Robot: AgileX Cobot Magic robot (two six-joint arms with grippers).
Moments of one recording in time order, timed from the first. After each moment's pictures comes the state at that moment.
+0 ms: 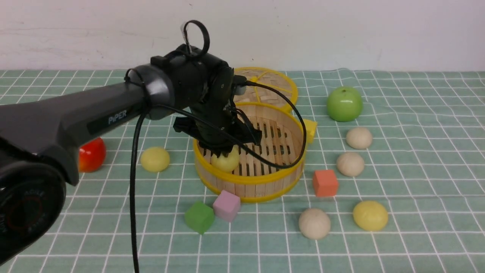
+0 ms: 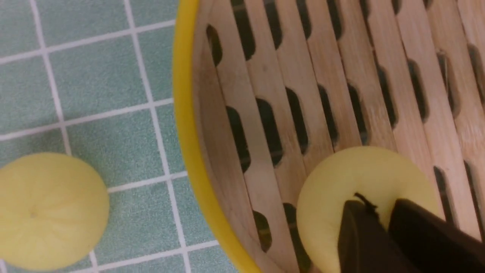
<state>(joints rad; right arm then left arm) -0.06 -0.01 0.01 0.05 0.39 -0.08 -0.51 2.13 -1.80 0.16 0.85 -0.40</state>
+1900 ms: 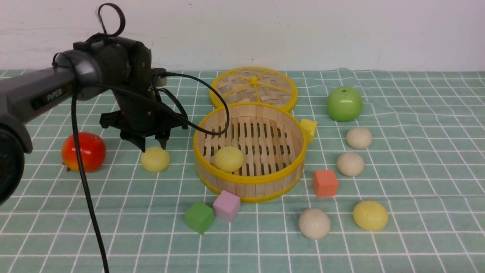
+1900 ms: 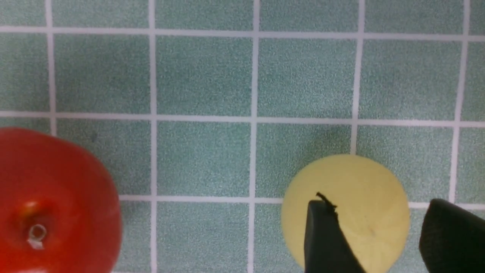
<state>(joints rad) -0.06 -0.01 0.01 0.05 0.39 -0.08 -0.23 2.16 -1.81 0.11 0.92 -0.33</state>
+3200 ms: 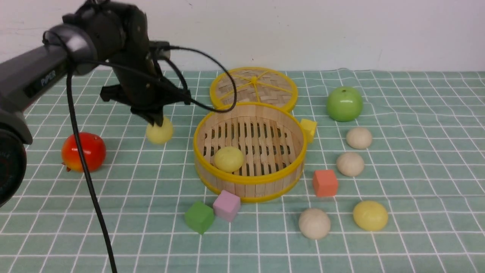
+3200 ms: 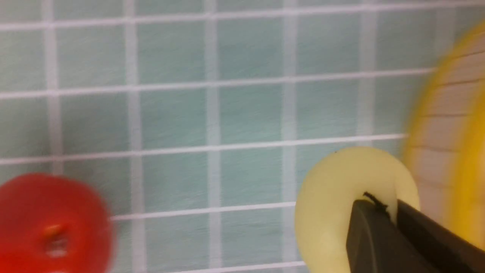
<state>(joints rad) -0.06 -0.01 0.01 0.05 0.39 -0.08 -0.23 2.17 -2.05 0.00 1.10 -0.20</state>
